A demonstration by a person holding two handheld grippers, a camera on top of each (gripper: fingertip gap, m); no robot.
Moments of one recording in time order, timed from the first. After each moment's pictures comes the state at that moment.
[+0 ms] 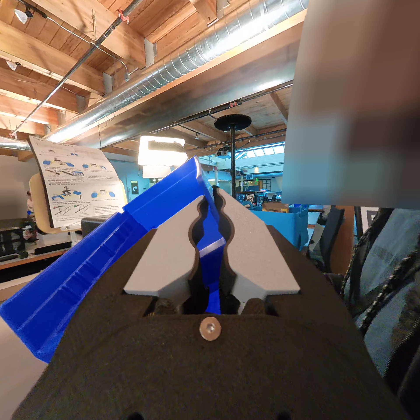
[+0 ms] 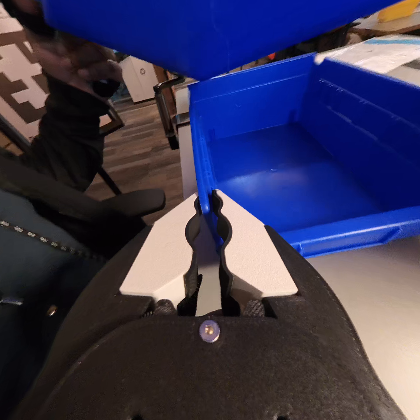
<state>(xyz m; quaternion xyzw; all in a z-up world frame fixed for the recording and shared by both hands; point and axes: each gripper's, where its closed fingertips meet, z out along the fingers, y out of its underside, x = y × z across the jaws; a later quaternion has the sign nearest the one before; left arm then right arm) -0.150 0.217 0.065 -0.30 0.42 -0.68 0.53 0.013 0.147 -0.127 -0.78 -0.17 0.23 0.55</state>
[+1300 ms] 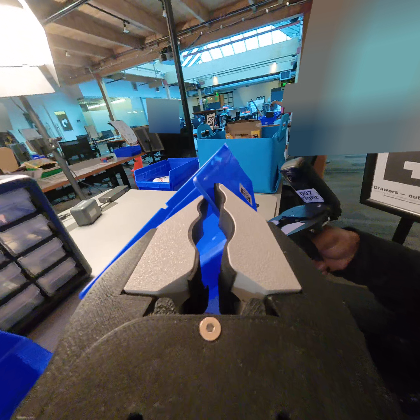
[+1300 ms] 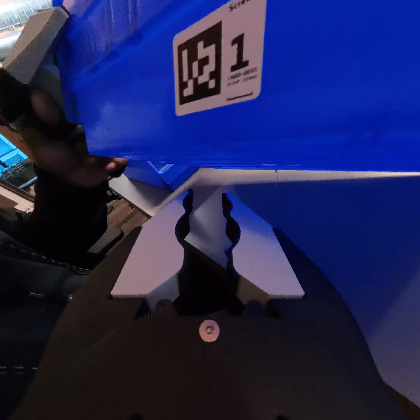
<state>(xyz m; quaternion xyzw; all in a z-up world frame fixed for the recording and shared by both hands) 0.134 0.012 -0.010 -0.31 0.61 -0.60 0.42 0.166 -0.024 -0.143 -0.73 0.16 0.14 0.65</state>
